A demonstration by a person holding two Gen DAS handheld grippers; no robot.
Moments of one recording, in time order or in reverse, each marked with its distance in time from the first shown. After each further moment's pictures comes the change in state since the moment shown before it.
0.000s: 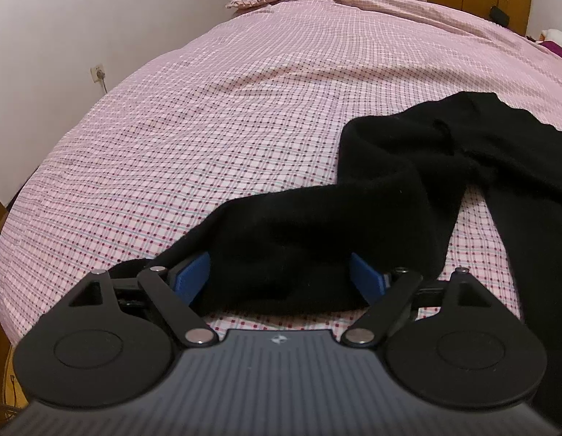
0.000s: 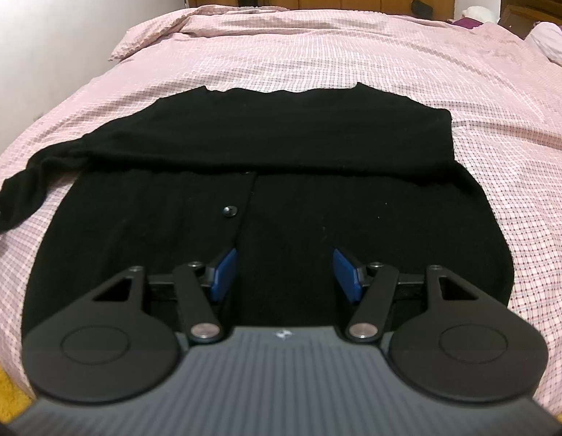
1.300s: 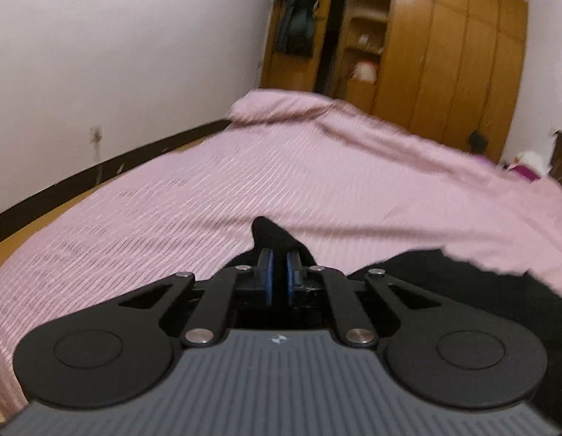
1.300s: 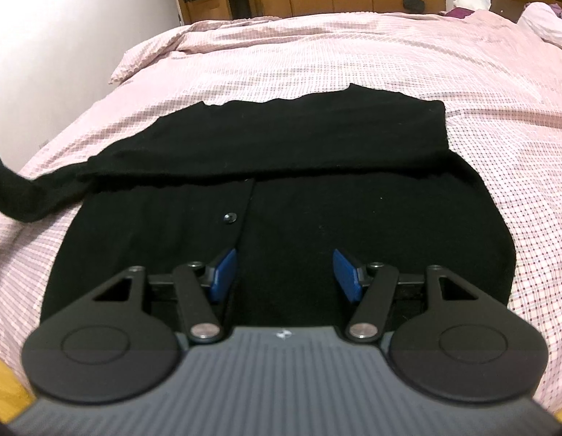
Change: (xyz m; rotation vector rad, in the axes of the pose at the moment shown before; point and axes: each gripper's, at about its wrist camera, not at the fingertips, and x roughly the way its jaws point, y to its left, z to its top) left arm -0.085 0.008 0.051 -0.181 -0.387 -0.135; right arm -0.010 -0.015 -0.008 0.087 -0.038 0.048
